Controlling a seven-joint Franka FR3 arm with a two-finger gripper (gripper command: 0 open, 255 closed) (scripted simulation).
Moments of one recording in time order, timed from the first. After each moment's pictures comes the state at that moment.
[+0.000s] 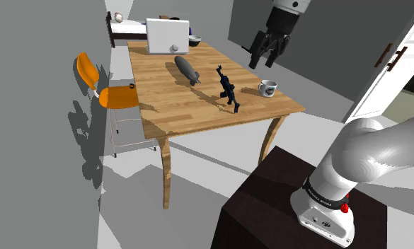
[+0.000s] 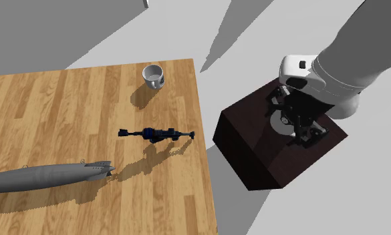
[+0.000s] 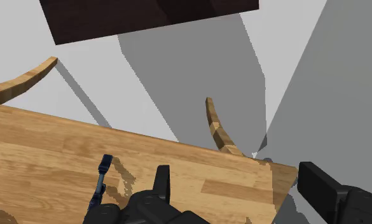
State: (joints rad) arm -0.02 -0.79 0.04 -2.31 0.09 1.69 0.16
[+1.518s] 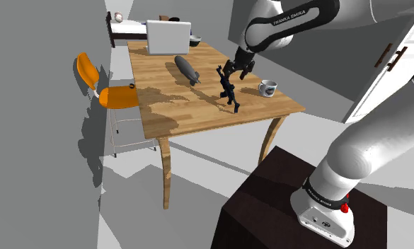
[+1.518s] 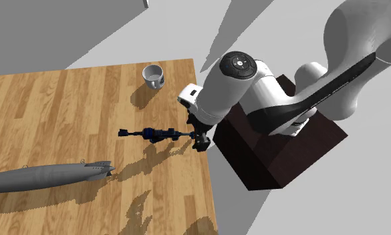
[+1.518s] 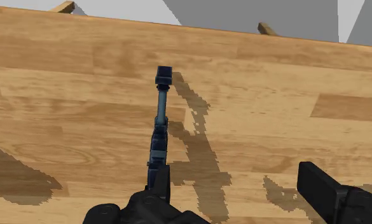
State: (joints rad) arm -0.16 -0.25 -0.06 -2.30 -0.03 2.35 0.14
